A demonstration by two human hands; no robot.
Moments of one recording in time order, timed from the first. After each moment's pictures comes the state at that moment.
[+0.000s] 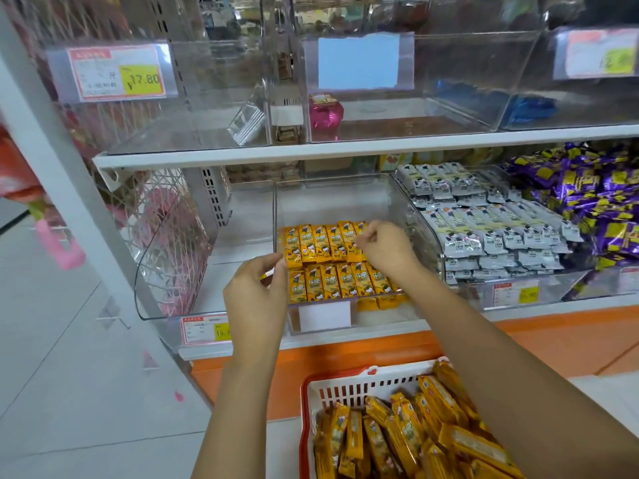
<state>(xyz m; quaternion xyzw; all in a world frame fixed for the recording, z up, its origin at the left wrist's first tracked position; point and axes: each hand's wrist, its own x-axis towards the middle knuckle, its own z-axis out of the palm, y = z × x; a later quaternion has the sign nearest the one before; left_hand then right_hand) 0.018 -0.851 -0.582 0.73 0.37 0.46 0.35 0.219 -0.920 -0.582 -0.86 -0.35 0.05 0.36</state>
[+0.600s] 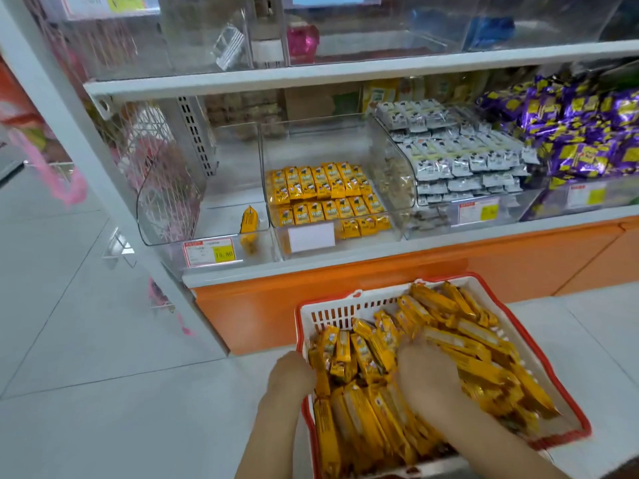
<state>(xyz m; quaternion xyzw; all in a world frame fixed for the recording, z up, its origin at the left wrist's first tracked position) -0.055 -0.952 -0.737 0.81 0.47 -0.18 0.30 0.048 -1.113 -0.701 -0.93 -0.33 0.14 -0.06</state>
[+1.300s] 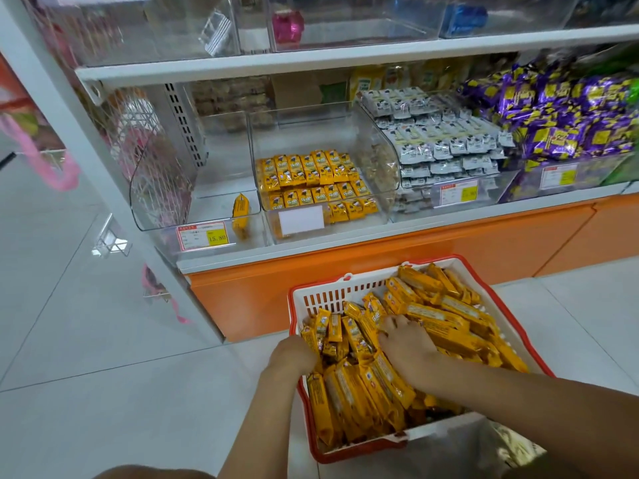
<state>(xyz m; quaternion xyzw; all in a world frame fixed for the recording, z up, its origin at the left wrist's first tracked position) -0.056 -0.966 -0.725 0.81 0.44 -0.24 0.31 0.058 -1.117 -0.723 -0.82 -0.47 0.12 -0.31</state>
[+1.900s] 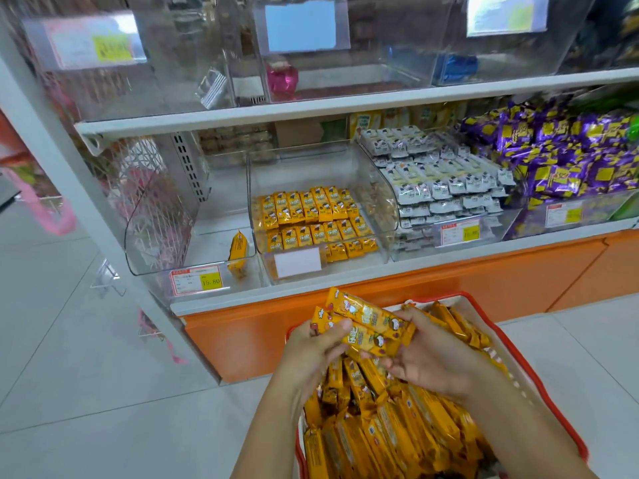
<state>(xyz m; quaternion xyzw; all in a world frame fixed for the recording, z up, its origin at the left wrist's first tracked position) -0.019 -0.974 -0.656 0.50 0.28 0.10 0.81 0.104 -1.120 -0.648 -0.47 -0.04 0.62 0.63</state>
